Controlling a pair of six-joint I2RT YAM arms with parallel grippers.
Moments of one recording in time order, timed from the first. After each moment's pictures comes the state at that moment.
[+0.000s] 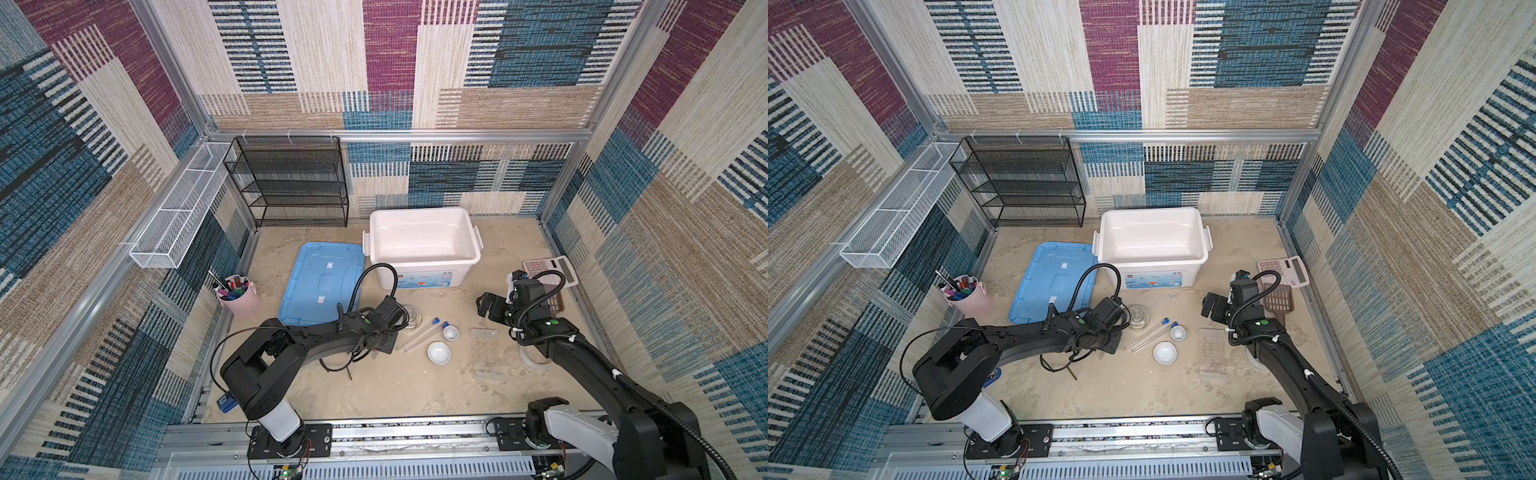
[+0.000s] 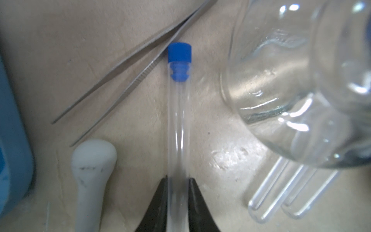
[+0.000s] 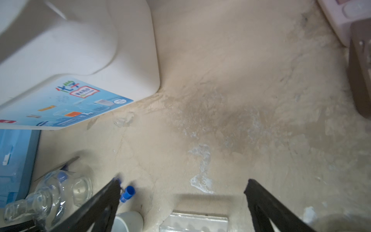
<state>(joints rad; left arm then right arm) -0.82 1.64 0.86 -0.38 -0.17 -0.39 0.17 1.07 0.58 -0.32 -0.04 0.48</state>
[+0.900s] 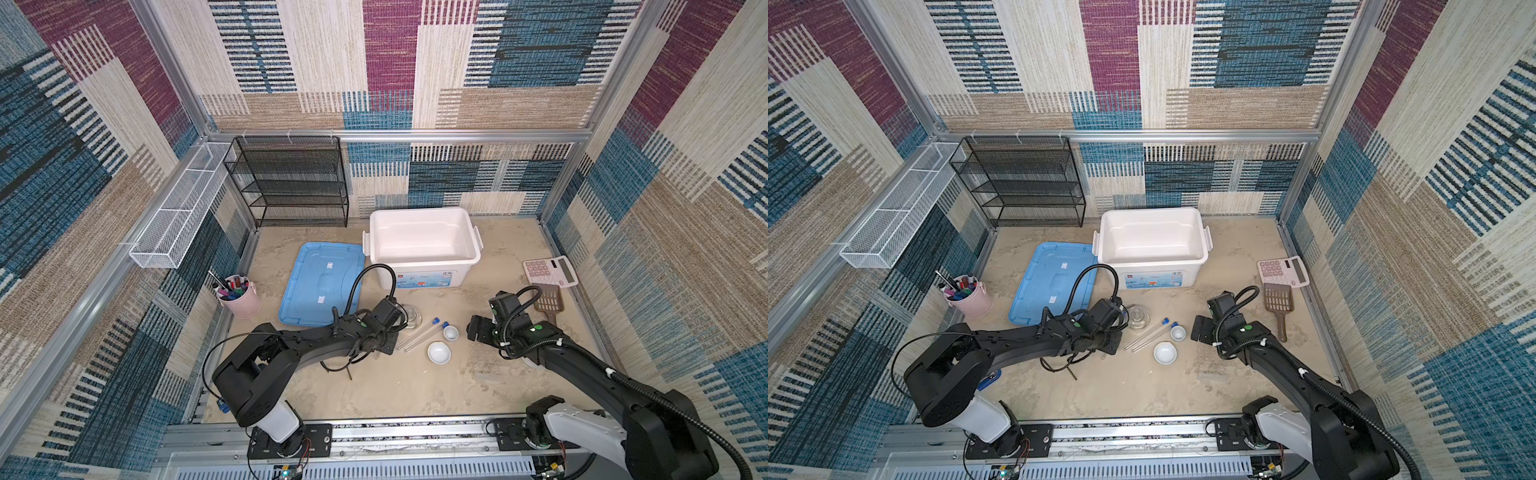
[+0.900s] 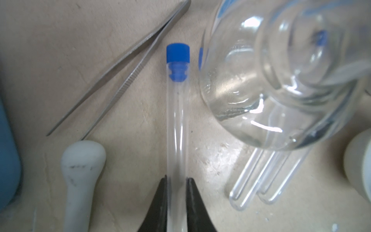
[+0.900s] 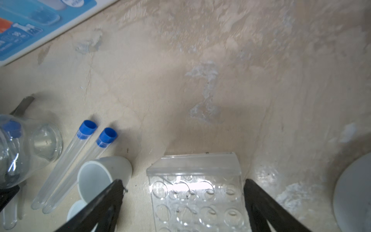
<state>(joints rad) -0.82 1.59 0.82 -0.33 -0.13 -0.38 0.39 1.10 0.55 -0.52 0.04 0.64</state>
